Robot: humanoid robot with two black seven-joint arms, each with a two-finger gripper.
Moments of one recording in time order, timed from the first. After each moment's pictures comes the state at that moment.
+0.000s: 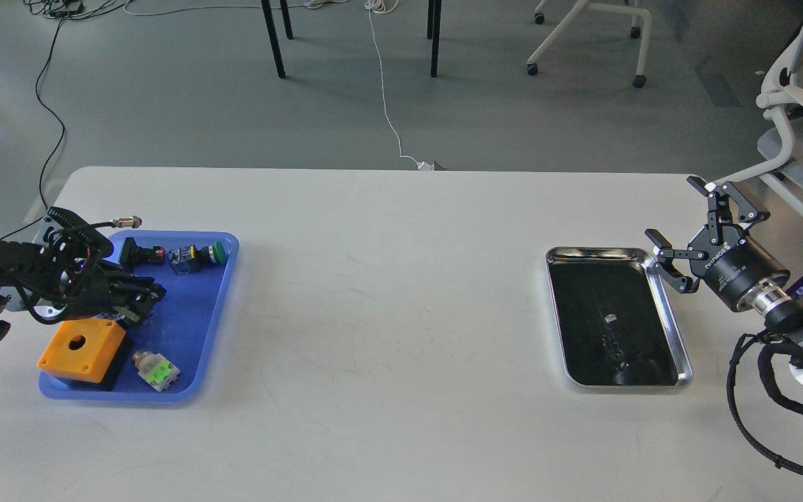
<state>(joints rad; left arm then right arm) -0.76 0.72 -0.33 -0.82 2.18 -0.25 -0.49 0.59 -0.64 0.35 0.80 0.06 0.49 0.49</state>
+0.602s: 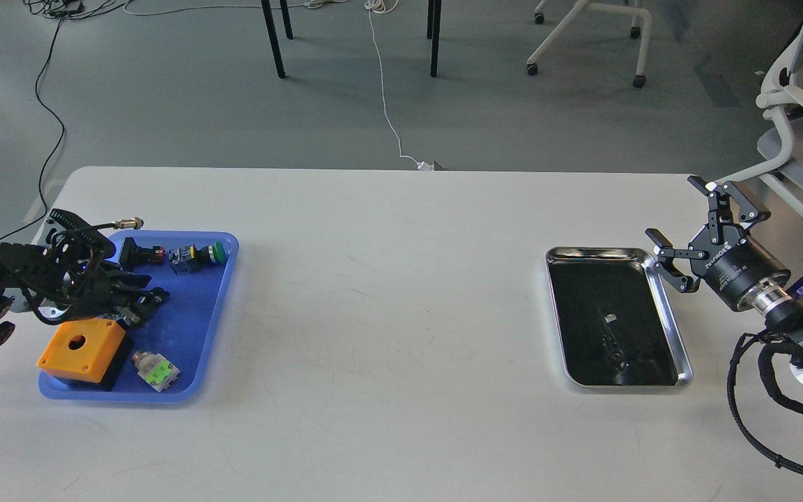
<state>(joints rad) -0.76 0.70 -0.33 -0.78 2.18 -0.23 -0.49 0.59 -0.65 0.36 0.80 0.06 0.49 0.49</state>
